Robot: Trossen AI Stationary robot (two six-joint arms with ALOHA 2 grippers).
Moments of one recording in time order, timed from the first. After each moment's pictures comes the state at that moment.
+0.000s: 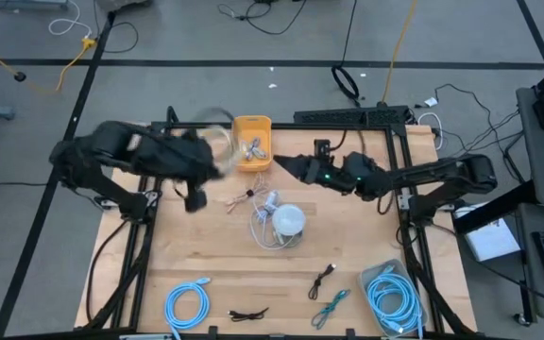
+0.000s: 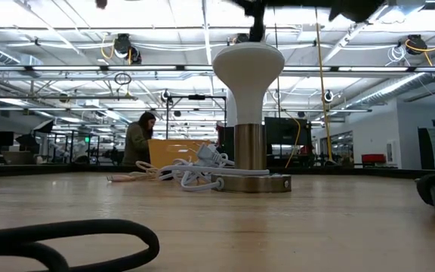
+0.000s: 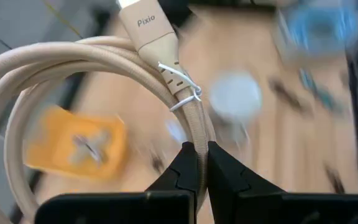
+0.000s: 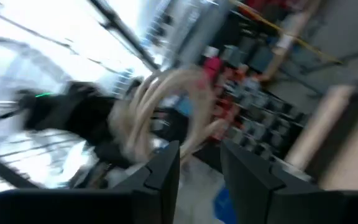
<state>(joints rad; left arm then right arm) -0.17 1.45 2.00 -1.40 -0.25 -0.25 -0.03 1.45 0.89 0.83 0.20 1.02</state>
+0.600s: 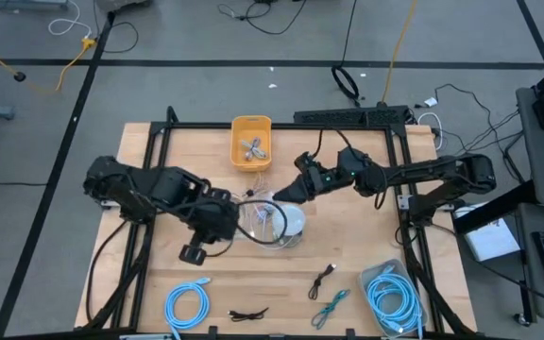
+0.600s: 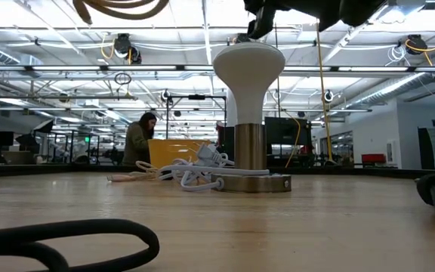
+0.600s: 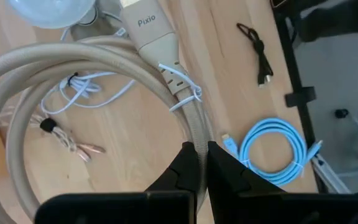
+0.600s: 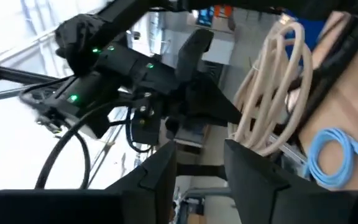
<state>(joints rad) -0.33 1.69 2.00 -1.57 0.10 -0.04 -0.08 1.45 0.90 0.73 -0.46 1.46</state>
